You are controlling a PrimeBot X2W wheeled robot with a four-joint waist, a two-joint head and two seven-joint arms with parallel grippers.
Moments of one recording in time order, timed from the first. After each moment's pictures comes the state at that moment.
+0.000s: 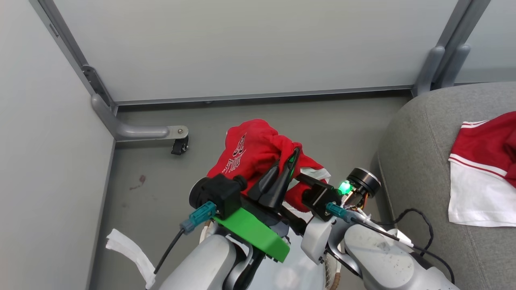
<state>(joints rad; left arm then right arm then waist) -0.39 0.05 -0.72 0.22 -0.57 -0.13 -0.26 -0.53 -0.09 0.72 0.59 0.12 0.13 -0.26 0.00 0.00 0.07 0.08</state>
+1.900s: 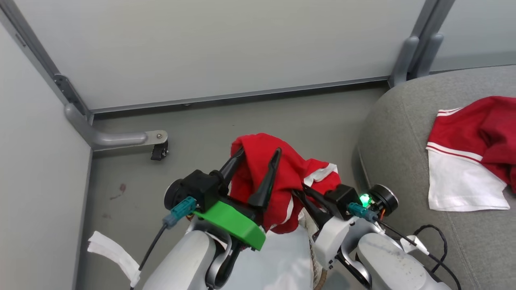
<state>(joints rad) -0.38 0.05 -0.62 0.30 -0.52 -0.13 -0.26 -0.46 -0.08 0.60 0.64 0.21 0.13 -0.26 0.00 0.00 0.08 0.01</state>
